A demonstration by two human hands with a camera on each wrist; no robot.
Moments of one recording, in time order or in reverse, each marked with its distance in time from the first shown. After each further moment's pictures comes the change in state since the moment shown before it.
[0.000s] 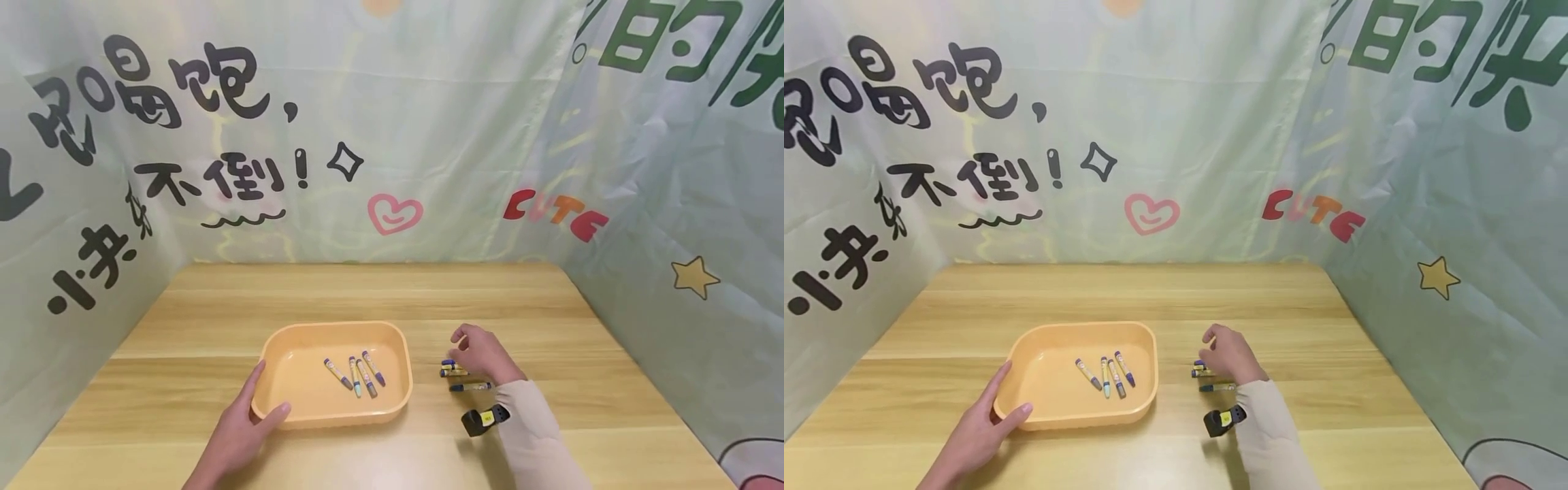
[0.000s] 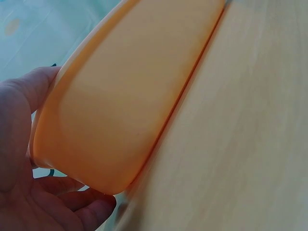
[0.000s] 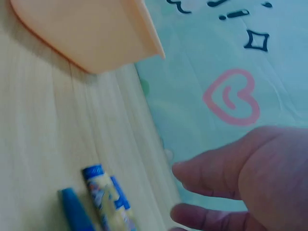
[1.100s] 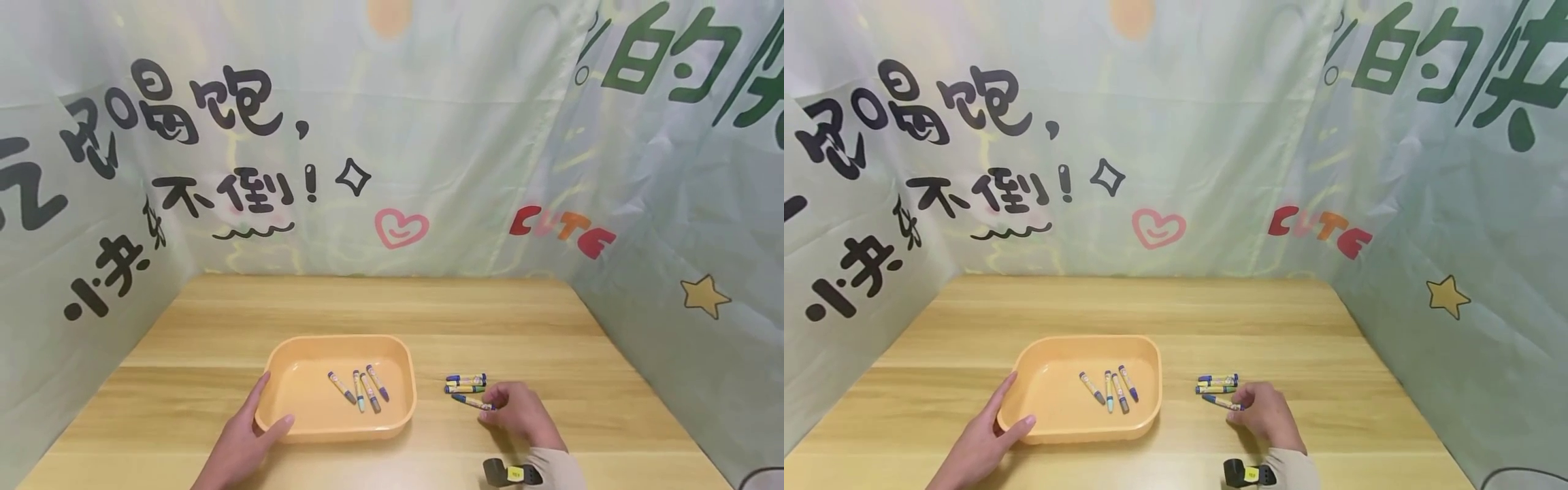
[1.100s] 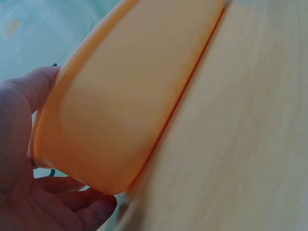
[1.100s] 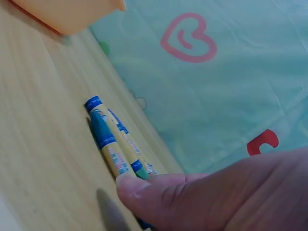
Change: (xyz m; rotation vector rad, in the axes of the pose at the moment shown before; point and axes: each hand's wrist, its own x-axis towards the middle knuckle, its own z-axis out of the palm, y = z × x) left_hand 0.000 -0.003 0.004 -0.038 0.025 0.013; right_hand -0.049 0.051 0.014 0.130 0.073 0.135
